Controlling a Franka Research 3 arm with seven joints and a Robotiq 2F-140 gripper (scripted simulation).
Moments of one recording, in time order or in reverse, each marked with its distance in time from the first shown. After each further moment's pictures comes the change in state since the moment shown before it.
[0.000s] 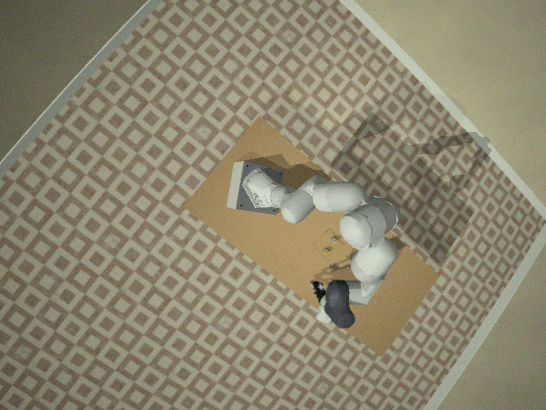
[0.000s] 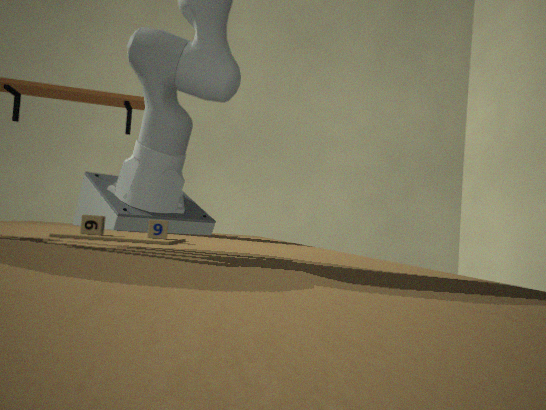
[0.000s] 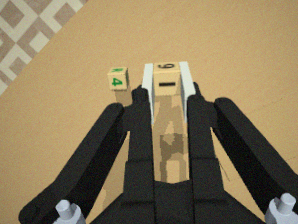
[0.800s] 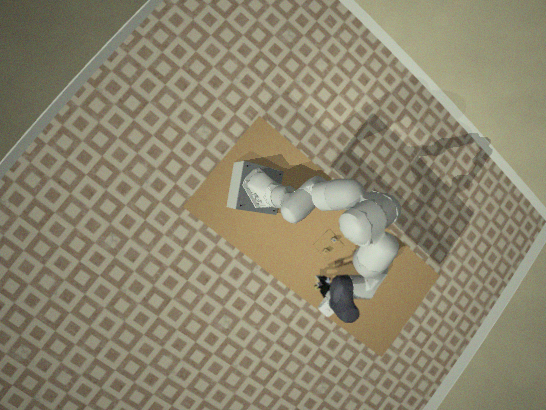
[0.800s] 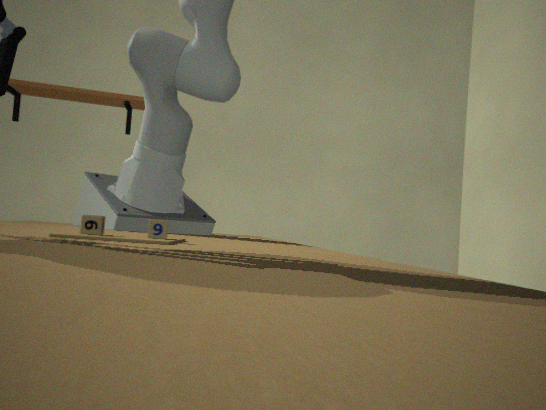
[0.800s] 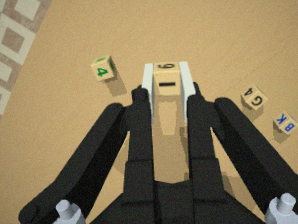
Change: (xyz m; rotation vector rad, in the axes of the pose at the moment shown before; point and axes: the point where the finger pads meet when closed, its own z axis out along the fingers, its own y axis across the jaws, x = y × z) arm -0.037 0.018 0.002 -0.020 -0.030 0.249
